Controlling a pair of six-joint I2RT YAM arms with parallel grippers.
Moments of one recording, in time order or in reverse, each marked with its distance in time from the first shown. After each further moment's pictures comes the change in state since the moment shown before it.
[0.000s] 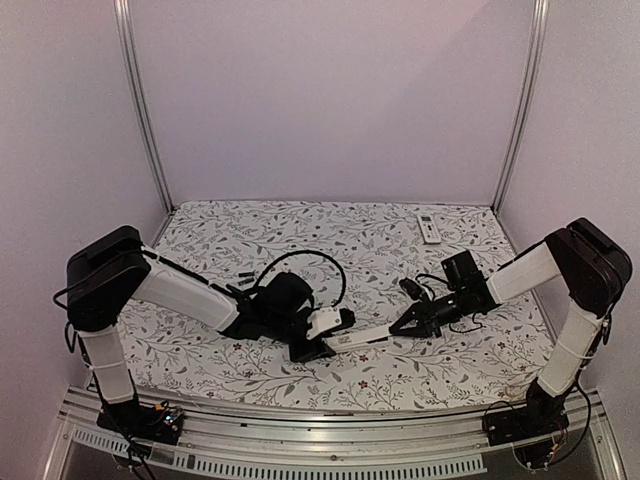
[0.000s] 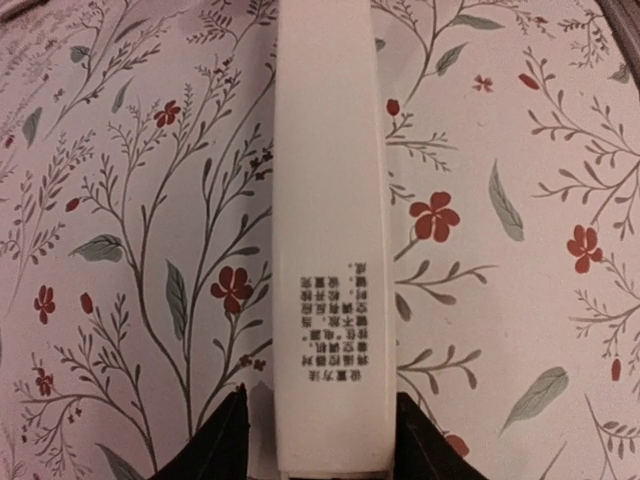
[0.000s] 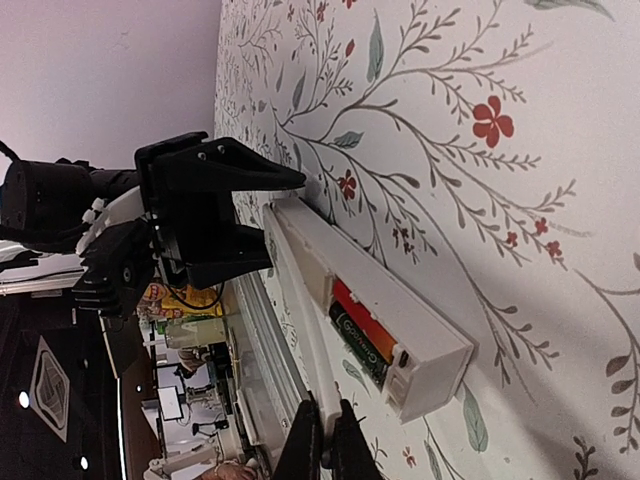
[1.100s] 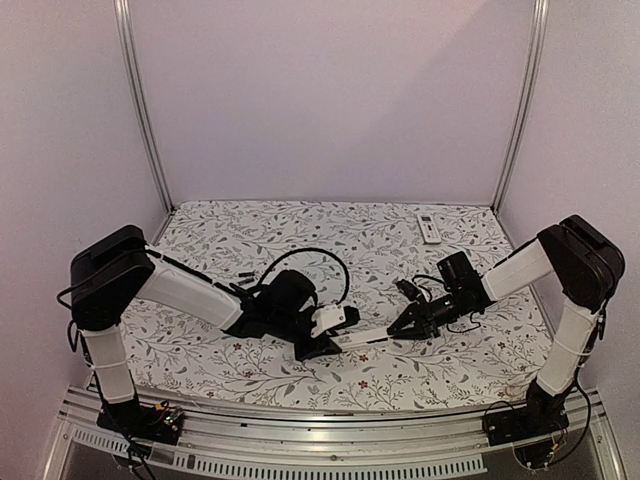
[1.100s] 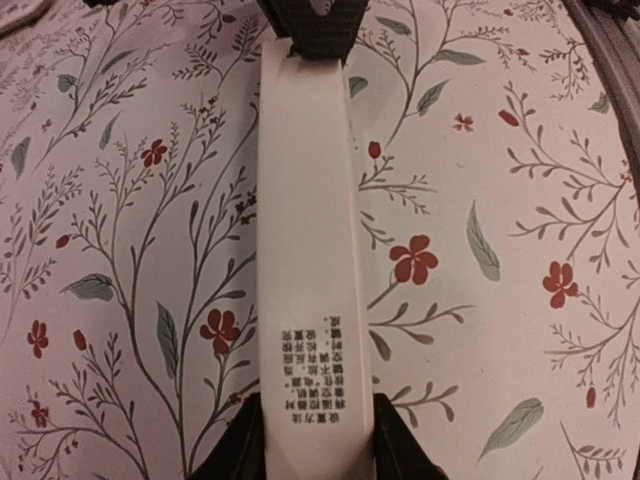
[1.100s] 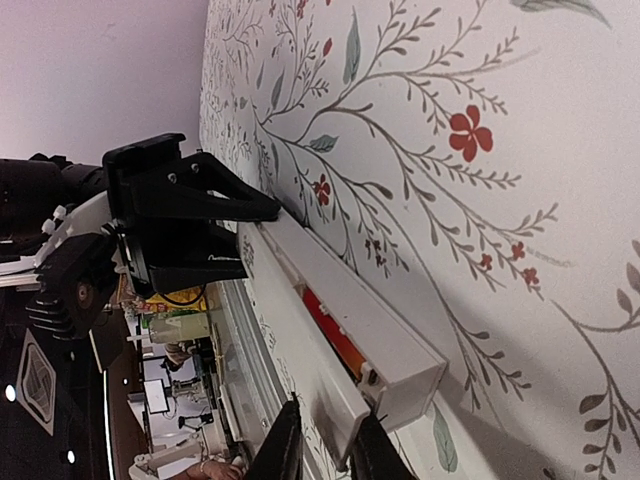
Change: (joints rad) left arm 0.000 0.024 0.030 0.022 0.059 -0.017; right arm 0.002 0.054 0.043 -0.061 0.035 -0.088
